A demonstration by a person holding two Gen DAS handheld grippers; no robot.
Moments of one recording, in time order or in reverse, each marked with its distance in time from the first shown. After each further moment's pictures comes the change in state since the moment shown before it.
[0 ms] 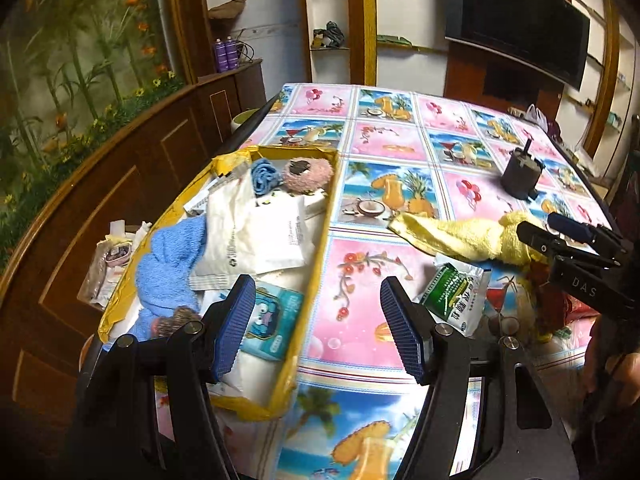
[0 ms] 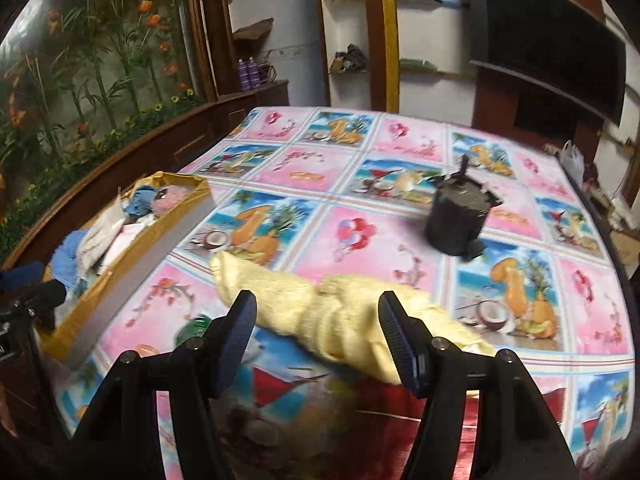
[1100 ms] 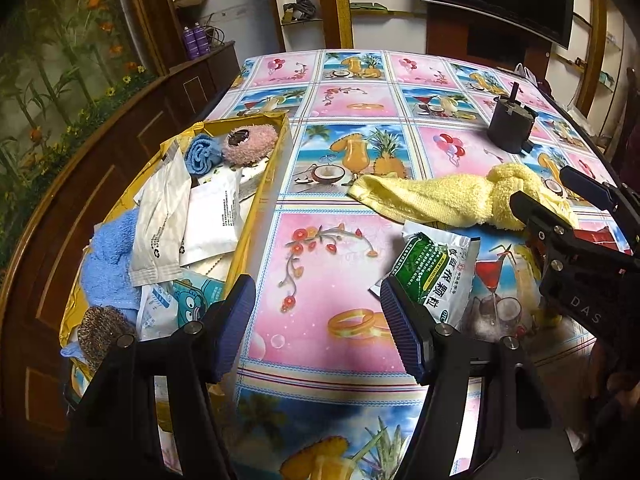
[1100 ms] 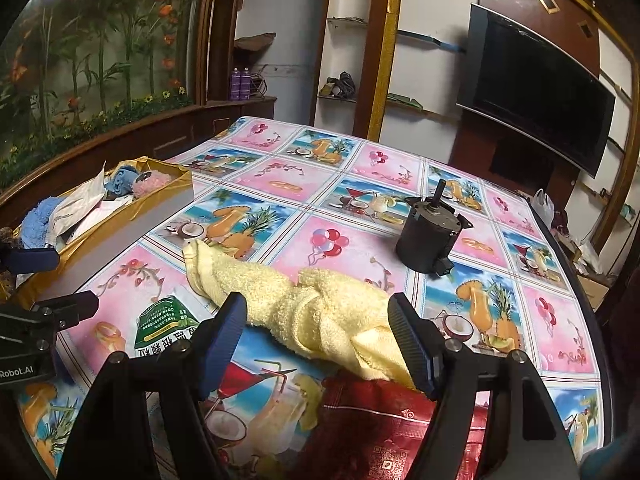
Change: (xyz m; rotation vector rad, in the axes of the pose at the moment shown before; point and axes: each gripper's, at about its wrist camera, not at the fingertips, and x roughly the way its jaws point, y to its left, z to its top) left arm 0.041 -0.045 -0.007 0.093 0.091 -0.010; right arm -0.004 0.011 -0.018 -0.113 -0.081 -0.131
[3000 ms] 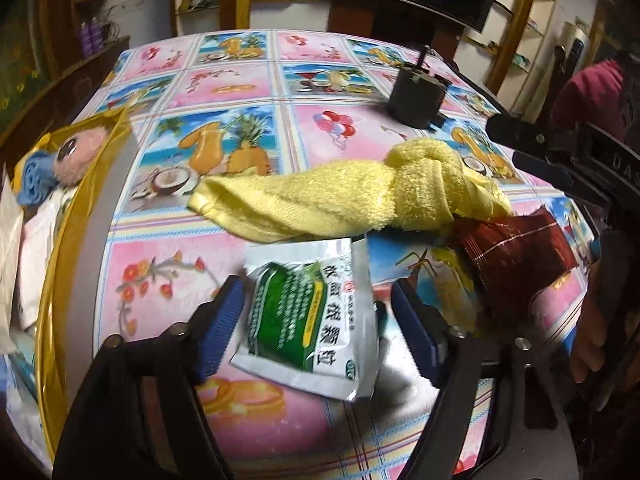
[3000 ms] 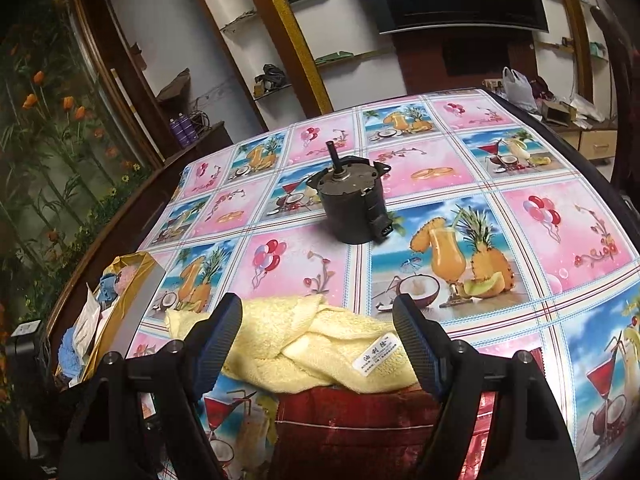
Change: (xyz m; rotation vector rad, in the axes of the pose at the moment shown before) left arm 0.055 -0.054 0.015 0.137 0.038 -0.381; right arm 0.009 -0.098 -0.006 0.511 0.070 0.100
